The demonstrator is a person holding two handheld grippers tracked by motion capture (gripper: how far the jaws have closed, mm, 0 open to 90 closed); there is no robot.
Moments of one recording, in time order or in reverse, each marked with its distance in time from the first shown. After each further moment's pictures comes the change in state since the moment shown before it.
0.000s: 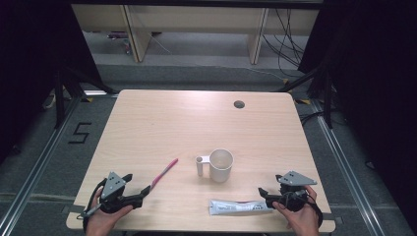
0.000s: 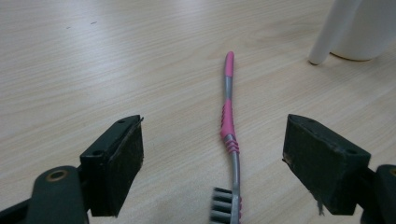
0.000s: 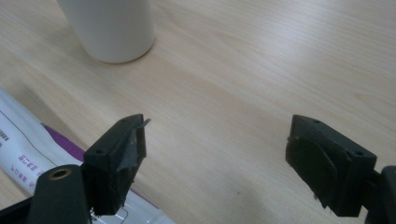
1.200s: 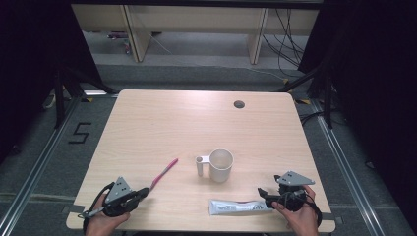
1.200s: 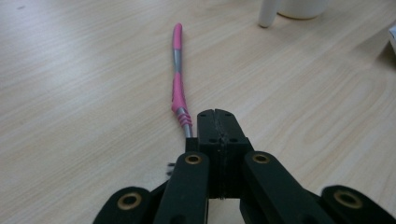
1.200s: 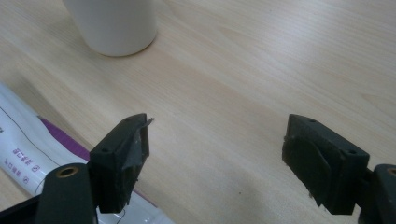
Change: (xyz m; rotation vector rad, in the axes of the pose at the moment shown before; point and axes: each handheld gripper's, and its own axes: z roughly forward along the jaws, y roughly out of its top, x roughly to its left) left arm -0.009 -0.006 0.000 0.100 -0.158 0.107; right arm 0.000 -0.001 0.003 0.016 -0.004 -0.015
